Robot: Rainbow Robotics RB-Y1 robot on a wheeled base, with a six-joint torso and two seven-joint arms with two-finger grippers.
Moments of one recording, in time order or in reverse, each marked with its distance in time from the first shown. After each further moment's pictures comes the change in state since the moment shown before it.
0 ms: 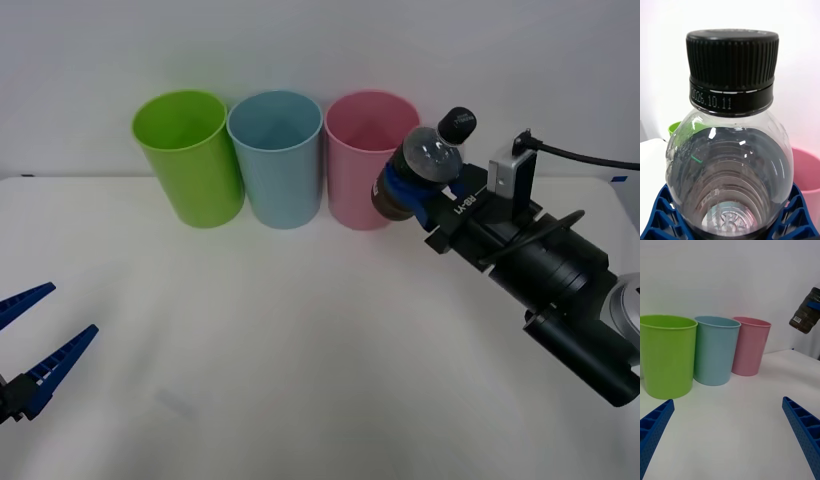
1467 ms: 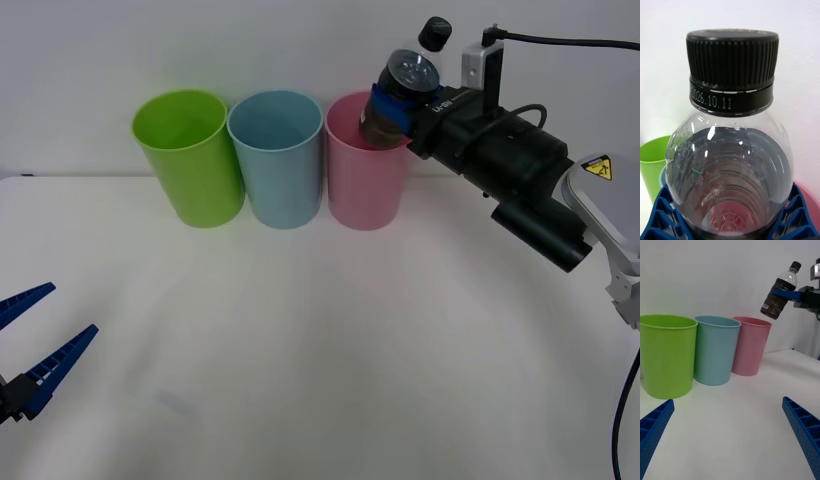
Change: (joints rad) right arm -0.447 0.060 0.054 0.455 0.073 -0.041 -0.207; left arm 0.000 0.000 0.000 0.000 0.000 0.000 0.000
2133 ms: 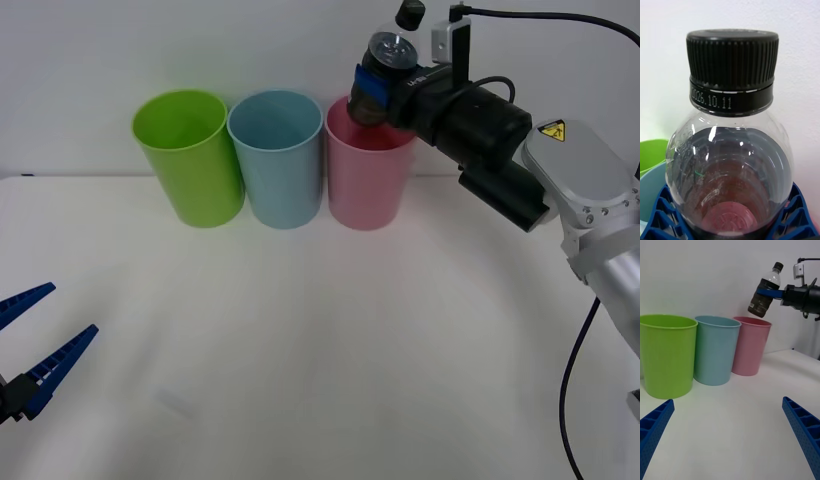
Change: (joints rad) right arm -0.182 0.094 -0.005 0.257 0.049 -0.008 0.011; left arm 0.000 0.000 0.000 0.000 0.000 0.000 0.000
